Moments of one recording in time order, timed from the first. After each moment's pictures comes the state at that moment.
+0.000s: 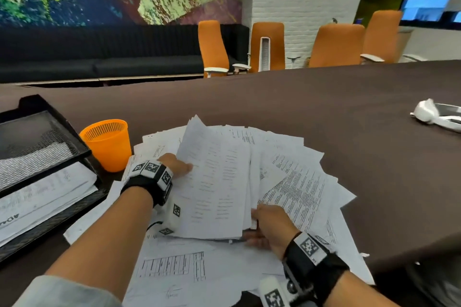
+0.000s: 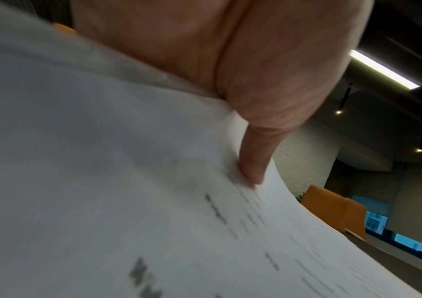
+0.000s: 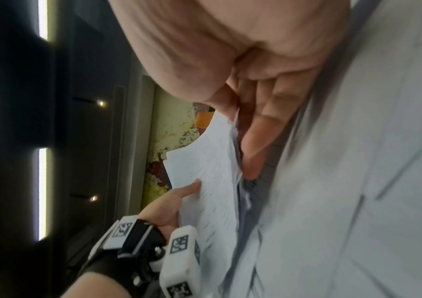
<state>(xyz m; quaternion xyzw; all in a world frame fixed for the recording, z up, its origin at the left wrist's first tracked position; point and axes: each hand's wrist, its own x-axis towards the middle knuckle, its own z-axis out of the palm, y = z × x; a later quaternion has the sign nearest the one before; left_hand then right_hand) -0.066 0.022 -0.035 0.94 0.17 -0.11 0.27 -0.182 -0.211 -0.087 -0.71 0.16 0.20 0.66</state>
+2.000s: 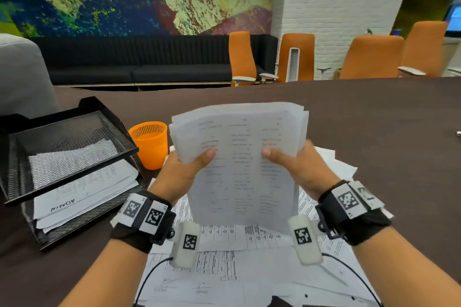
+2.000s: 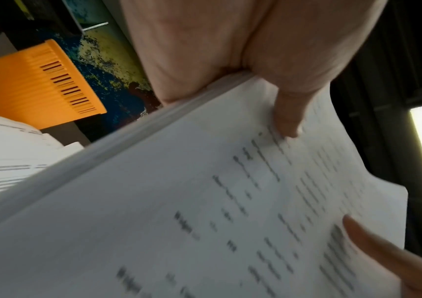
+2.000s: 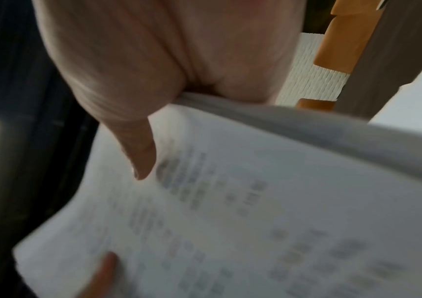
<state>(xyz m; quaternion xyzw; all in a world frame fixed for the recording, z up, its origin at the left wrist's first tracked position) -0.167 0.044 0.000 0.66 -0.12 0.13 0.73 -0.140 -0.208 0.017 -0.70 -0.19 0.01 0.69</state>
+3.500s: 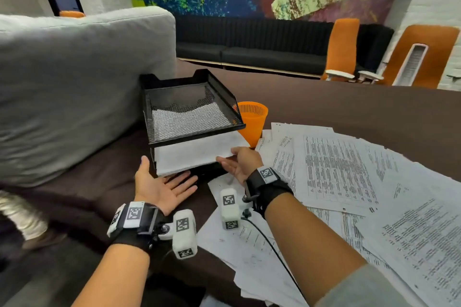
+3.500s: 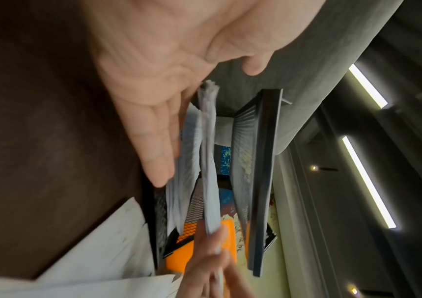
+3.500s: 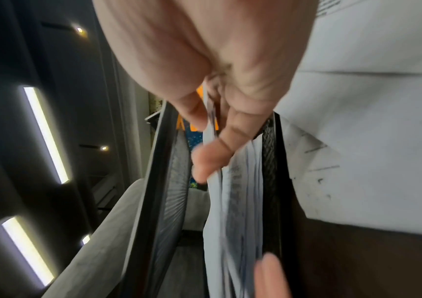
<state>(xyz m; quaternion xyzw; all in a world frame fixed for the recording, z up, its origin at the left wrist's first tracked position) -0.278 0.245 -0.074 0.28 0.31 0.16 0.89 -0.141 0.104 -0.038 -0.57 0.02 0.34 0.75</state>
